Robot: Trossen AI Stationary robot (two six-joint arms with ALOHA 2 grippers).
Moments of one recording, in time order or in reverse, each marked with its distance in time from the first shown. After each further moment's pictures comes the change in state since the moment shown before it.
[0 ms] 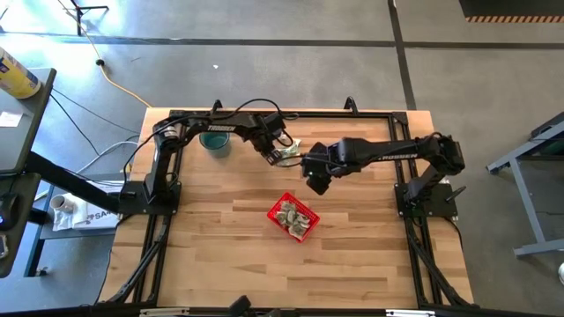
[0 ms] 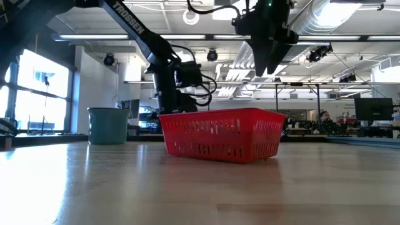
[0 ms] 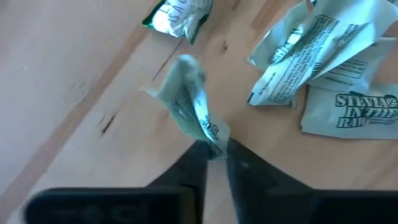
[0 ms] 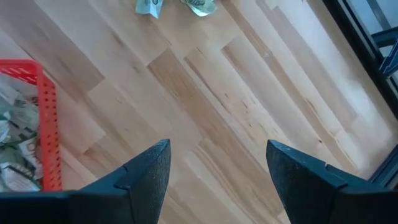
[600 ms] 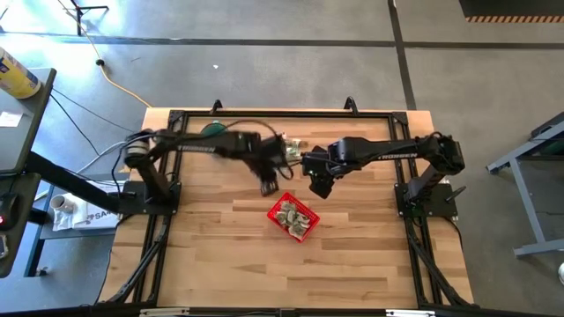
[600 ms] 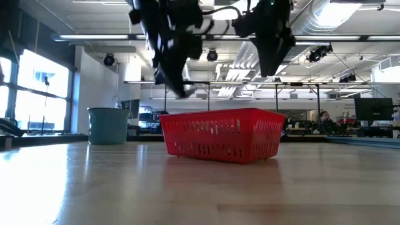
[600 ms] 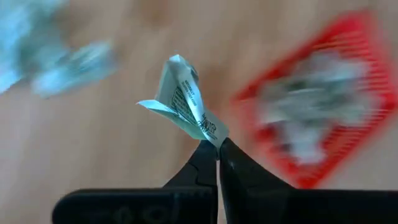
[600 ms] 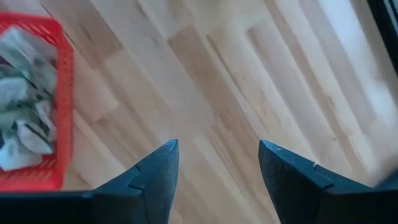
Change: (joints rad) left arm -0.301 -0.300 -0.027 -0.121 0.200 0.022; right arm -0.010 0.000 0.000 -0.016 -0.099 -0.107
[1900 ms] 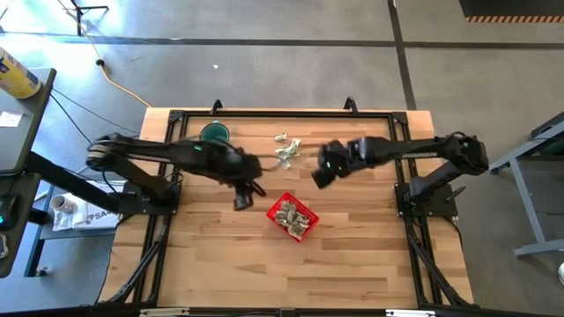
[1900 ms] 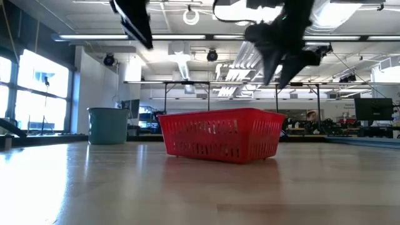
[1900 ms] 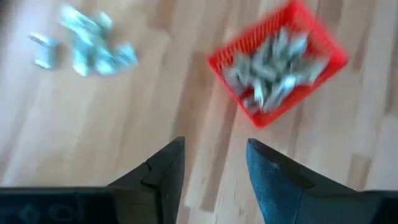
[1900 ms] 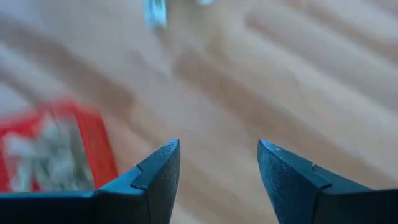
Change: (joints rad) left arm -0.262 -0.300 0.001 -0.229 -0.304 -0.116; right arm -0.073 -0.217 -0.344 0.357 -0.108 0.356
